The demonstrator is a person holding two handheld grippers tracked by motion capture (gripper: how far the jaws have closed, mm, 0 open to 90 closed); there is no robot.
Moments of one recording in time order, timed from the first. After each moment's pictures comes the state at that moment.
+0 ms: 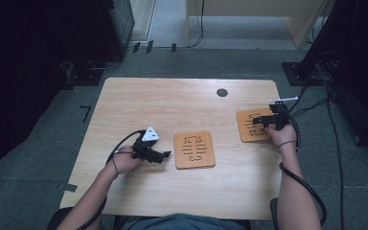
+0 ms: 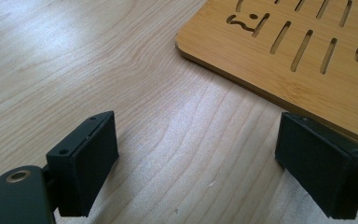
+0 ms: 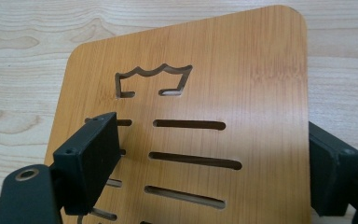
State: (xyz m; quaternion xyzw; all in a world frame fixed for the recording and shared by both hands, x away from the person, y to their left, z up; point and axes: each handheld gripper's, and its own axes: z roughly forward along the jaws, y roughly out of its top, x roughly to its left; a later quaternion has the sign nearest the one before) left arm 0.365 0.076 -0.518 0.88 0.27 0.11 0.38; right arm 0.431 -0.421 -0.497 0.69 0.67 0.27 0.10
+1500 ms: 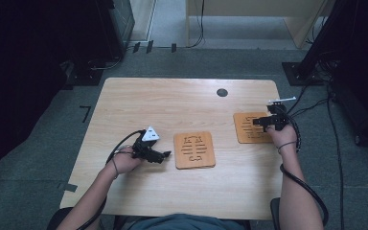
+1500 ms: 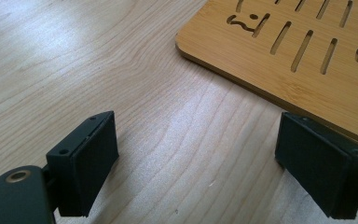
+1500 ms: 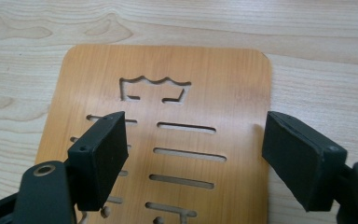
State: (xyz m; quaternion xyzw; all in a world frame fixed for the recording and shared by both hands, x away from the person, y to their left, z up) left arm 0.365 0.076 -0.518 0.88 0.27 0.11 0.38; right arm 0.424 -0.410 -0.490 0.67 0.68 0.26 0.12
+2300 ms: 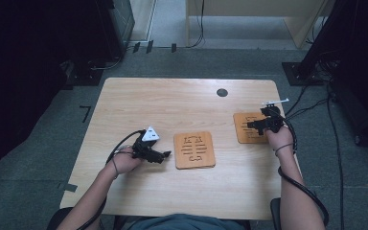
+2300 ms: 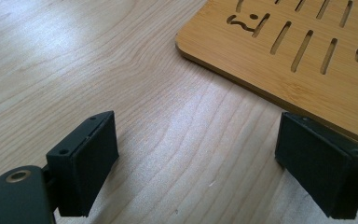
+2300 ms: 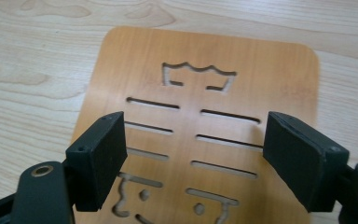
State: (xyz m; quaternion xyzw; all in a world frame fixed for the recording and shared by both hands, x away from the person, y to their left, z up) left arm 0.365 0.076 -0.518 0.88 0.27 0.11 0.38; right arm 0.415 -0.388 -0.488 0.64 0.71 0.26 0.12
